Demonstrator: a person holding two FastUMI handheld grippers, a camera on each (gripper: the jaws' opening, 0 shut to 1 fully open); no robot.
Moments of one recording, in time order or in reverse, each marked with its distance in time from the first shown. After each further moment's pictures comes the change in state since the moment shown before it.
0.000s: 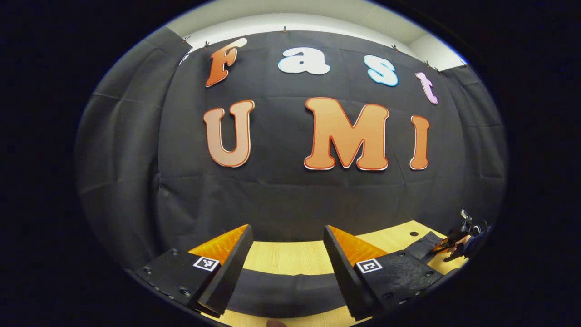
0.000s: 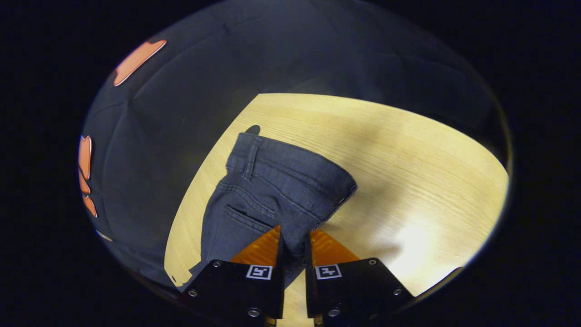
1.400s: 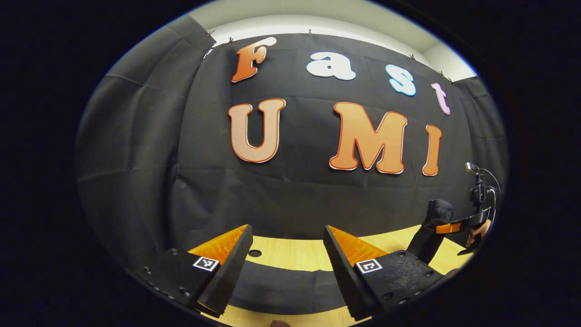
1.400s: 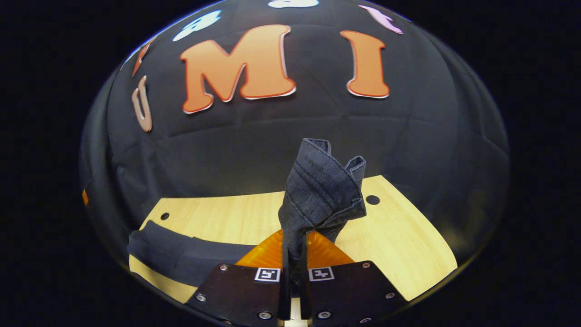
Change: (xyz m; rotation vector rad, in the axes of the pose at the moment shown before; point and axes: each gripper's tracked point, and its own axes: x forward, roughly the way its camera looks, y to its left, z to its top) left arm -0.024 0.095 -0.016 -0.074 -0.016 0.075; right arm -0.179 0.239 -0.089 -0.806 -0.312 0.260
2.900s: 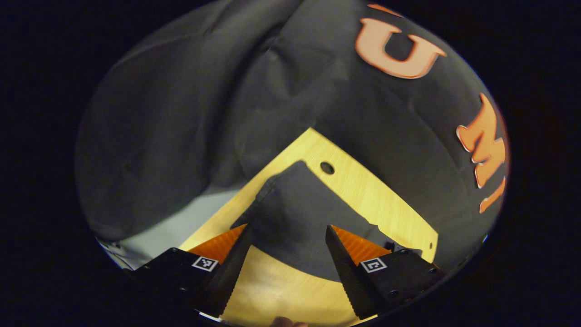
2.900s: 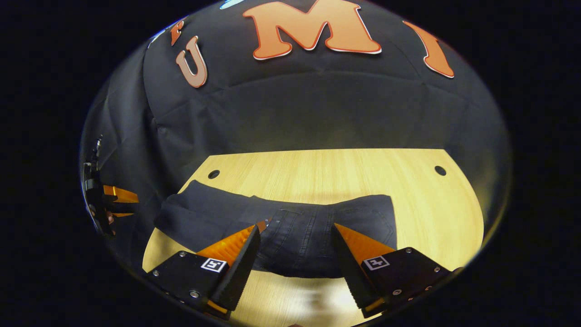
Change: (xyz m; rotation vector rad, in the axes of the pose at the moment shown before) left arm 0.021 0.167 -0.202 -0.622 0.811 0.341; right arm -0.014 0.132 -0.082 -0.054 0.194 0.226
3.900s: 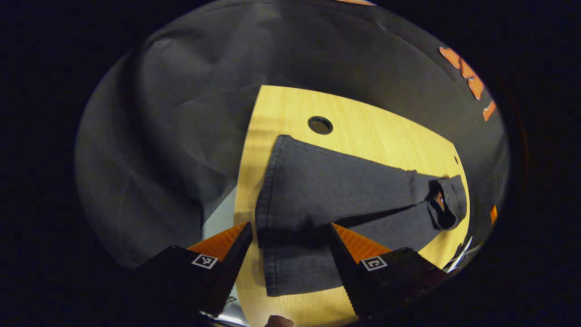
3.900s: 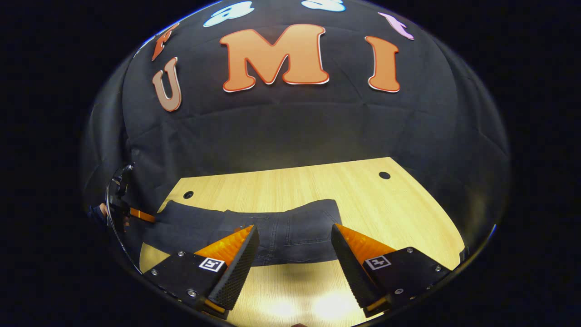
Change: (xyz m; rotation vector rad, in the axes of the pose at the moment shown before) left arm 0.083 0.013 0.033 0.701 0.272 -0.075; right arm -0.097 -0.035 0.008 0.120 -0.116 -0.242
